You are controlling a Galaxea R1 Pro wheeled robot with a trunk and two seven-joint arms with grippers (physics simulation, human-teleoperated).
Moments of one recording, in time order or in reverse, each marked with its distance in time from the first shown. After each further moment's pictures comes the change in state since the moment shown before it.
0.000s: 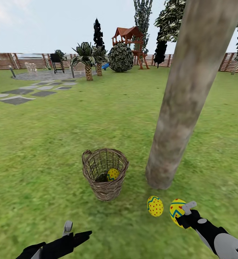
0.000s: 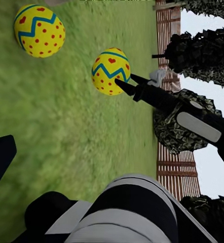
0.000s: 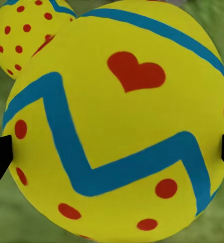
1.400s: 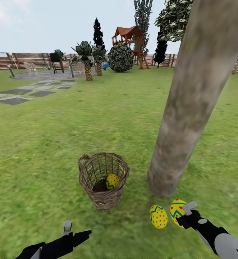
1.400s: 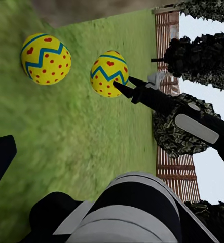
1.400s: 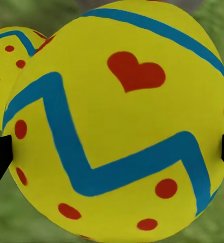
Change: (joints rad) left arm 0.000 0.002 0.003 0.001 0.006 0.000 -0.007; right arm 0.000 -0.003 -0.001 0.003 -0.002 0.002 0.001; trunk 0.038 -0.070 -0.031
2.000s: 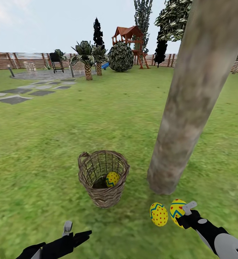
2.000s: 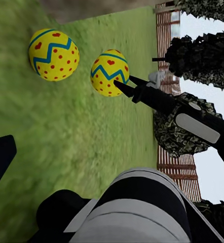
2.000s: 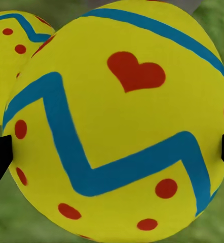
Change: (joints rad) left arm 0.000 -0.003 0.000 0.002 -0.003 0.000 0.003; right arm 0.000 0.001 -0.001 0.000 0.000 0.000 0.001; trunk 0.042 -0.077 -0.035
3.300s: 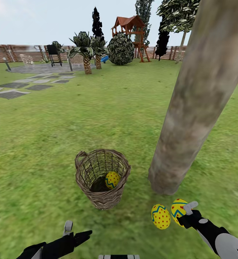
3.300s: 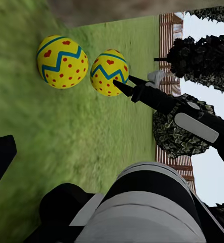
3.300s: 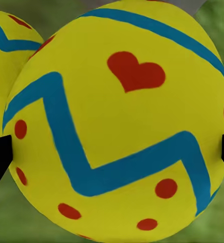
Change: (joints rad) left arm 0.000 -0.003 -0.001 -0.004 0.000 0.000 -0.001; right arm 0.000 -0.006 -0.002 -0.003 -0.003 0.003 -0.009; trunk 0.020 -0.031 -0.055
